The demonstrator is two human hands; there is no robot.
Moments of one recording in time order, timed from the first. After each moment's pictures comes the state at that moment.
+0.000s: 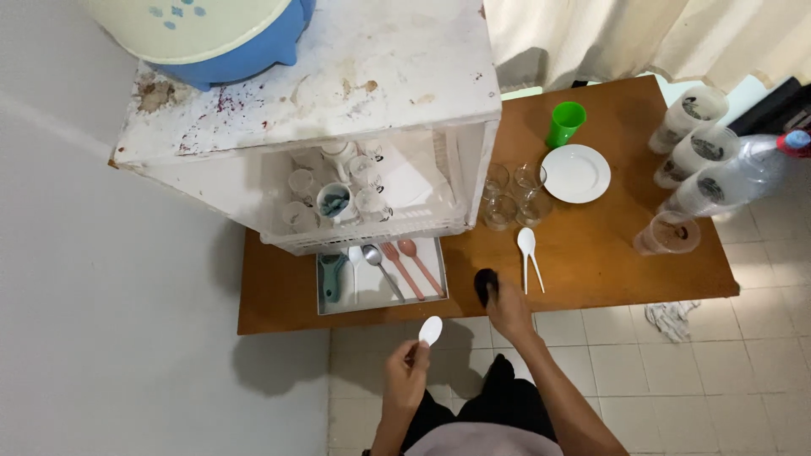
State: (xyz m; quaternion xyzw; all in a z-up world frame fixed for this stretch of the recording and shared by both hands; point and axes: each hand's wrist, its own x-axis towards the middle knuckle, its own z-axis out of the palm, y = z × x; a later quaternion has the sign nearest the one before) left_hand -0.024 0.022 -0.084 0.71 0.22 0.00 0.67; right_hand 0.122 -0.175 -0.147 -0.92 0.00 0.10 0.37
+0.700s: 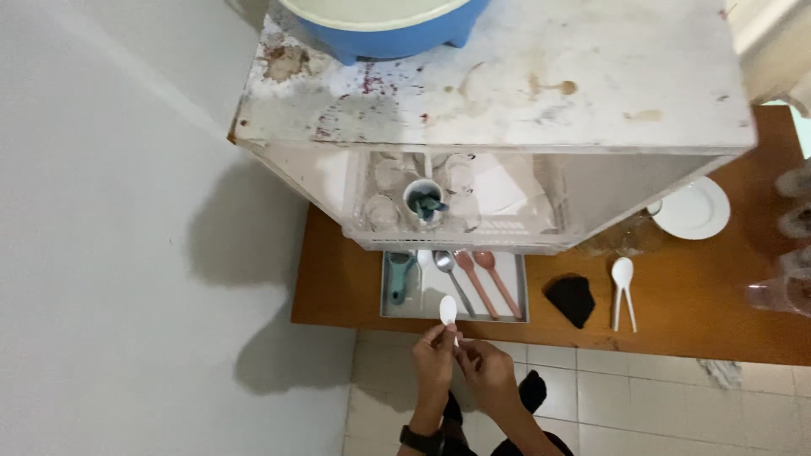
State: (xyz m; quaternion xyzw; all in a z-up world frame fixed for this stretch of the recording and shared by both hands) left_hand 0.022 0.135 -0.126 0.57 0.38 0.04 0.73; right_hand 0.039 0.023 -0.089 -0.85 0.01 0.19 0.49
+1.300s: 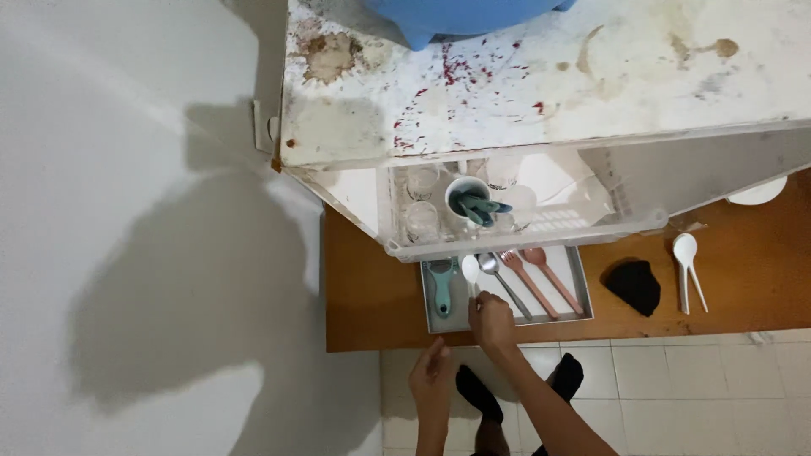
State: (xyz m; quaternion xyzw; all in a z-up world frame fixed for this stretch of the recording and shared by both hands) left_hand -0.015 0.276 -0.187 0.61 0.40 -0.01 0.68; right_hand 0.114 0.166 -0.232 -0.93 0.05 0.07 0.37
